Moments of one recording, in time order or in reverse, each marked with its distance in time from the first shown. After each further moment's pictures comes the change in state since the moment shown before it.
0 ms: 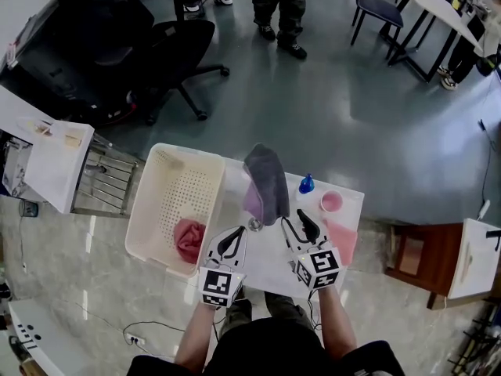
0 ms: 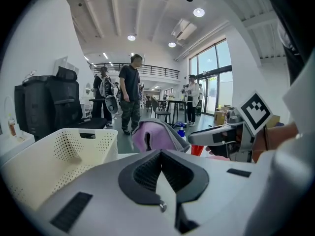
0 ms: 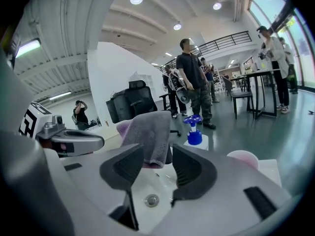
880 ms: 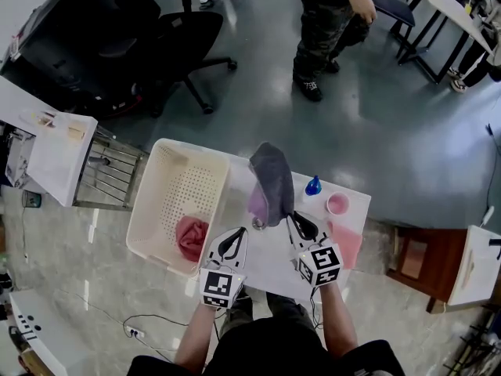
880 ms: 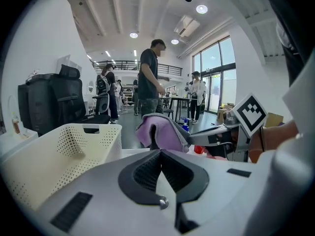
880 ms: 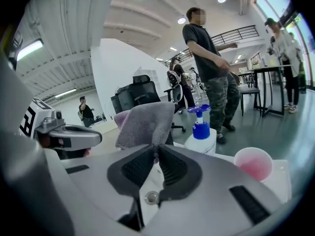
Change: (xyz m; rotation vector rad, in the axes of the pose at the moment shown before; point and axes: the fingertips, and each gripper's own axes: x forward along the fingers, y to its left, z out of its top) left arm 0.001 0.008 -0.014 -0.015 0.030 0.033; right arm 0.021 -0.001 -0.017 -0.022 0.053 0.064
